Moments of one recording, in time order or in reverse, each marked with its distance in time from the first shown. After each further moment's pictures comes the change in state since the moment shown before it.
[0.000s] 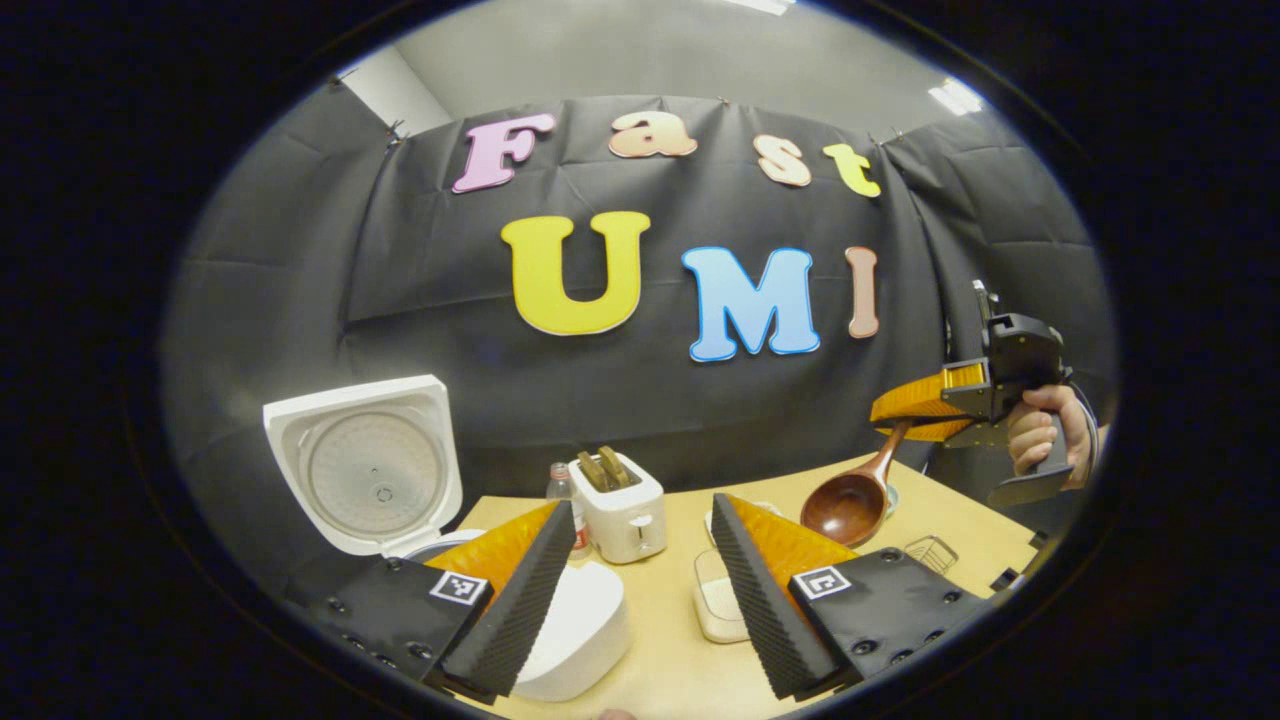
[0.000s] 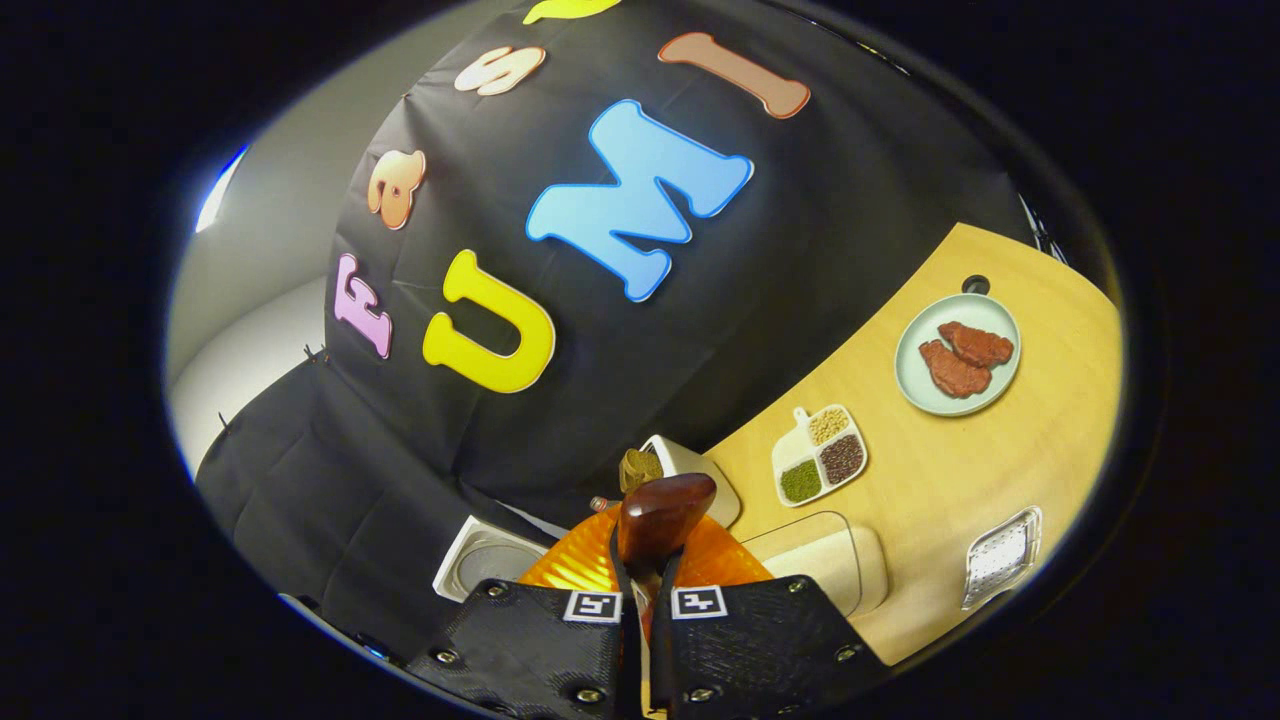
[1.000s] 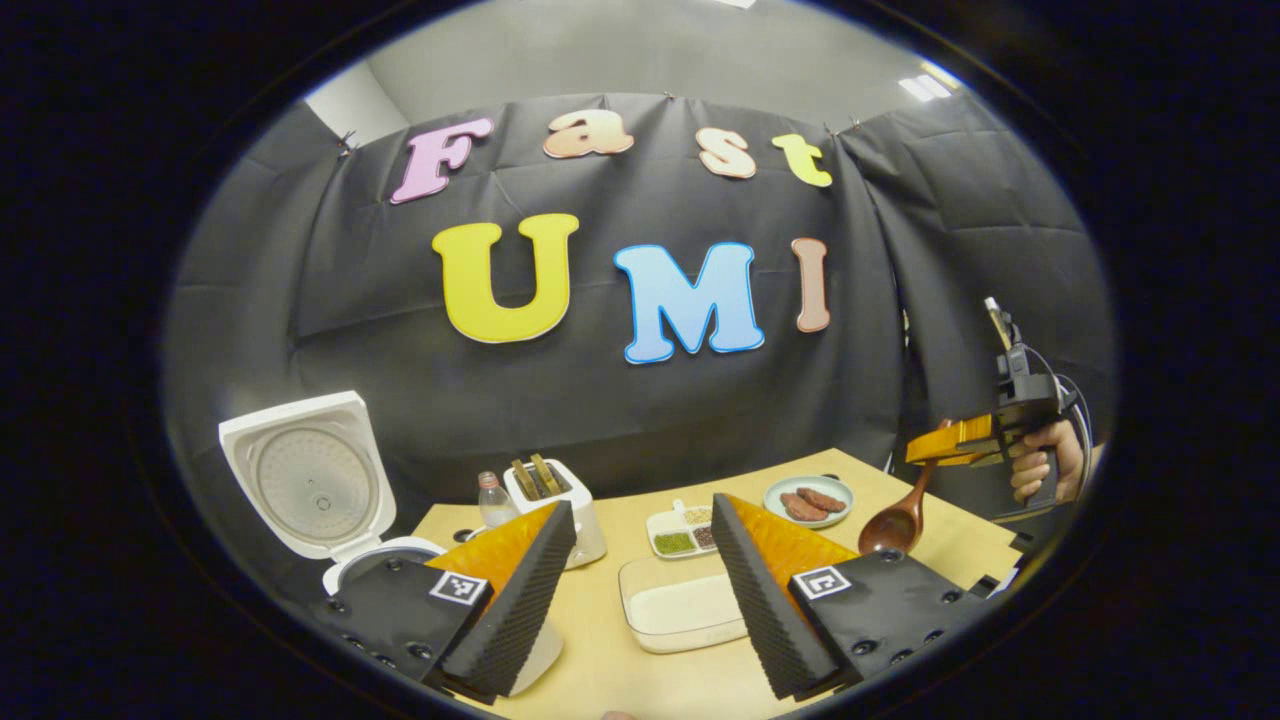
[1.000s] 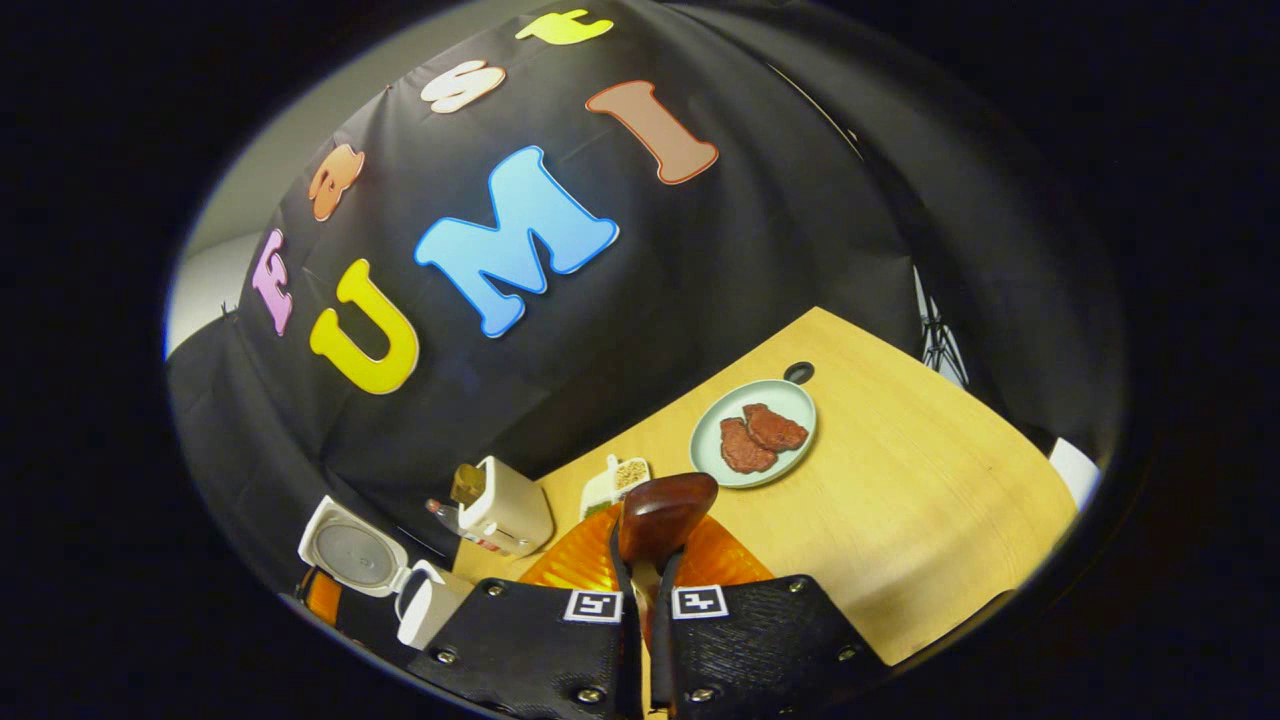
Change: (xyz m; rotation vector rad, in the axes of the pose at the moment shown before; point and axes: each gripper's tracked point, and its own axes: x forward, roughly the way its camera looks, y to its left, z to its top) left arm 0.009 -0.088 0.009 0.041 0.013 -0.092; right arm -0.079 -0.169 0.040 -0.198 -0.068 -0.386
